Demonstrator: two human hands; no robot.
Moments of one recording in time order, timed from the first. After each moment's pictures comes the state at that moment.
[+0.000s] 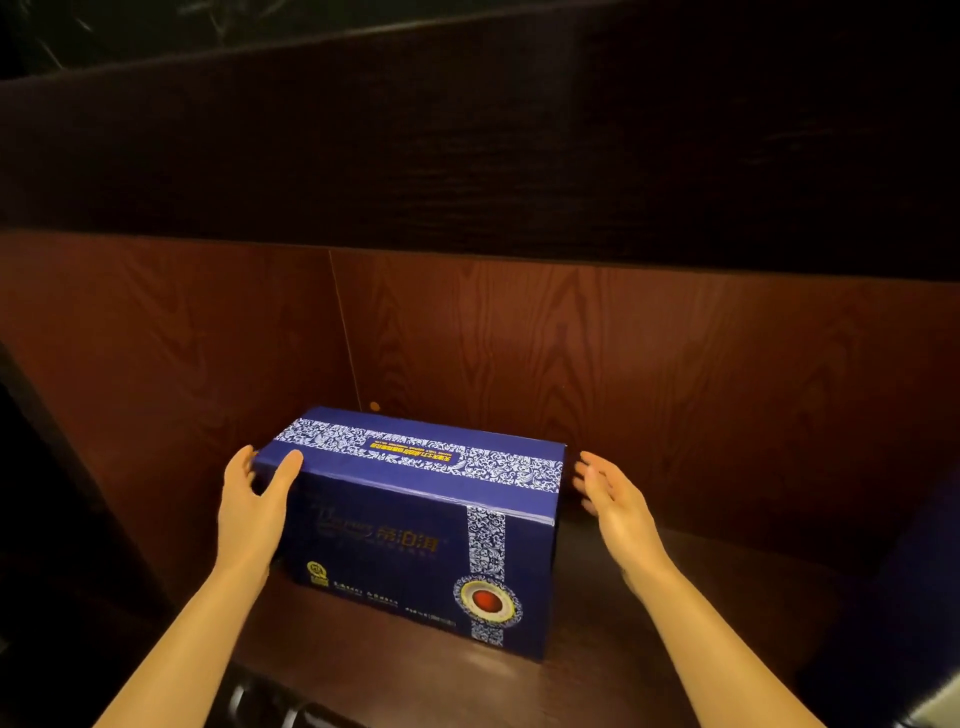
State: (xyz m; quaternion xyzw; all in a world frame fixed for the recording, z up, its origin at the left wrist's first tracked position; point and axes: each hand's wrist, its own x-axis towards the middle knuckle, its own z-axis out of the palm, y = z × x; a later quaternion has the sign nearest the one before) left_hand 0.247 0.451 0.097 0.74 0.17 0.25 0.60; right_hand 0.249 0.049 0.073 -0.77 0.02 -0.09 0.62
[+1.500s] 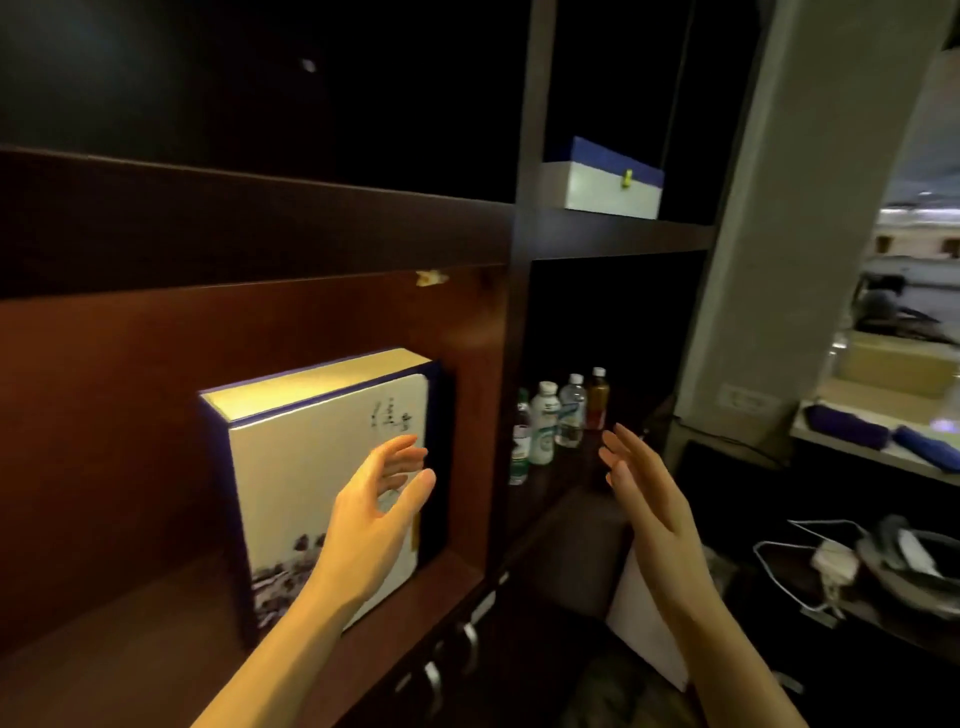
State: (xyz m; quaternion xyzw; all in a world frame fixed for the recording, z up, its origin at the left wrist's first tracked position) left_hand -0.031 -0.044 0.181 0.54 -0.54 -0.15 0.62; right_hand -0.296 -0.137 0.182 -0.66 0.27 -0.56 0.41
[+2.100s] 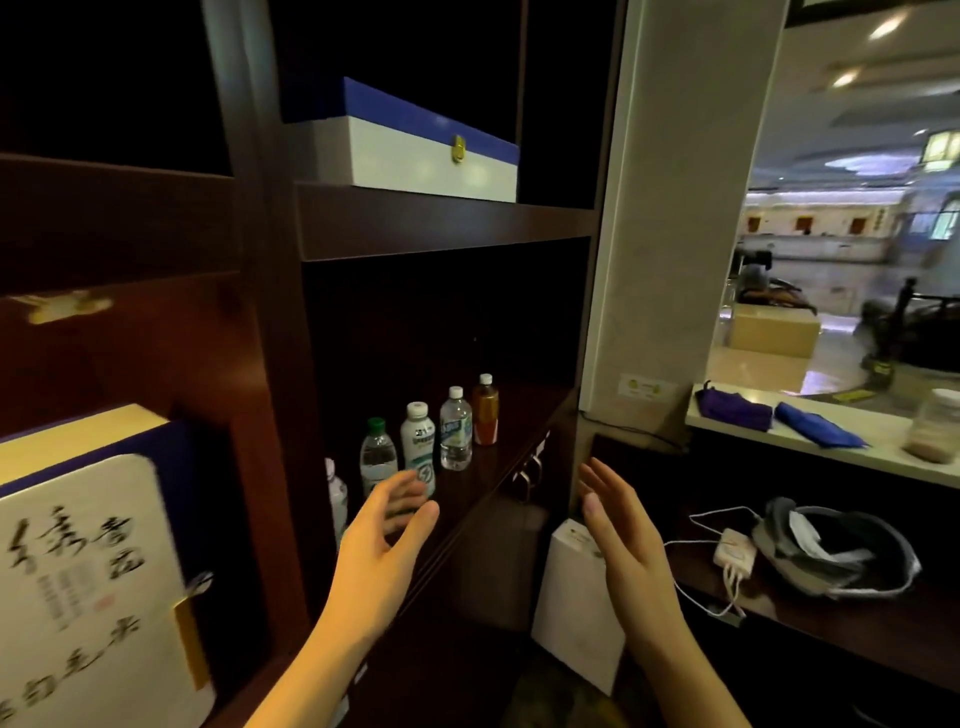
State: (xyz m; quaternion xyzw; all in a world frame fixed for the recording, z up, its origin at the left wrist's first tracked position) left_hand -0.169 -0.260 0.149 0.52 -0.55 -0.25 0.60; right_hand -0.415 -0.298 0.138 -0.61 0.35 -0.60 0.38
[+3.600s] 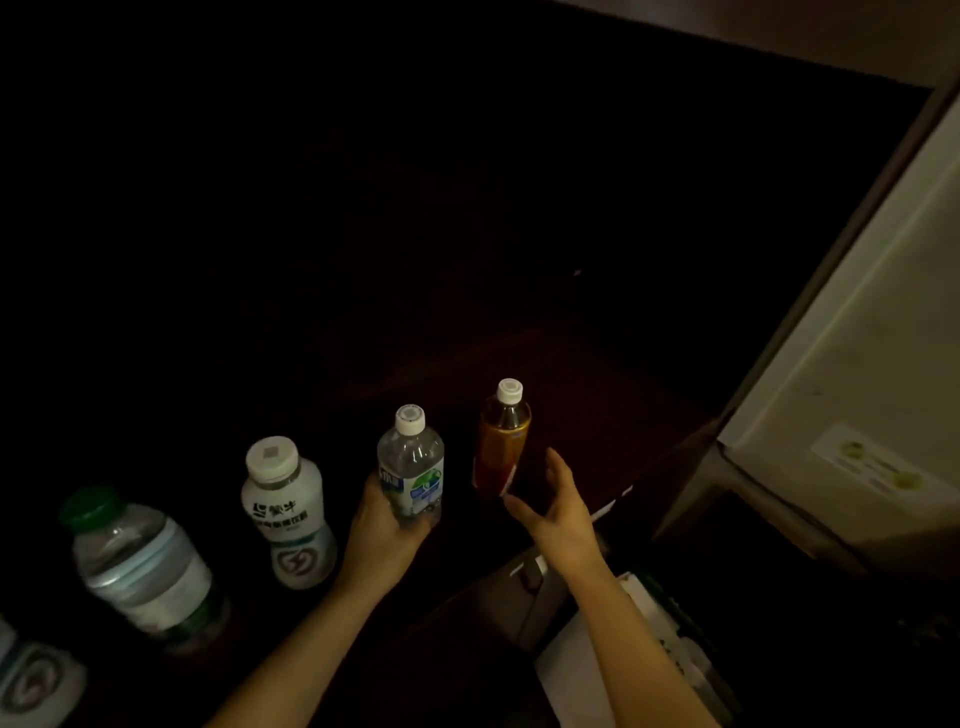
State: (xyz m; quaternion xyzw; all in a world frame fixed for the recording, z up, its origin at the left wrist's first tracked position) left_hand -0.179 -0.726 -0.011 0.76 -0.31 -0.22 0.53; right_hand -0.348 -0.880 -0.025 -0.71 0.42 -0.26 0.50
